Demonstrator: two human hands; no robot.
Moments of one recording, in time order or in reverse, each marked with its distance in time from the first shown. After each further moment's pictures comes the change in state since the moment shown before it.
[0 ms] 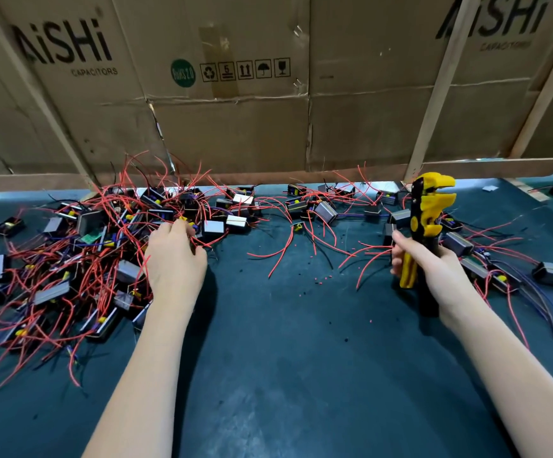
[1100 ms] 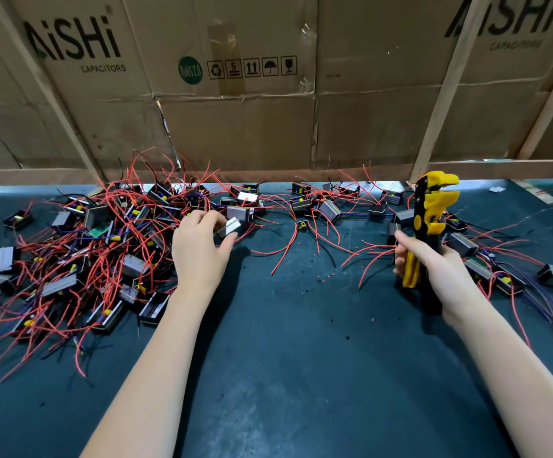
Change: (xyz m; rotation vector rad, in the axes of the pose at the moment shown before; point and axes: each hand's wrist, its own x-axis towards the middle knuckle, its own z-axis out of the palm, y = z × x) left_hand 0.000 0.014 0.015 -0.194 0.066 0.250; right_hand 0.000 -0.002 -0.002 -0.035 -0.014 0.017
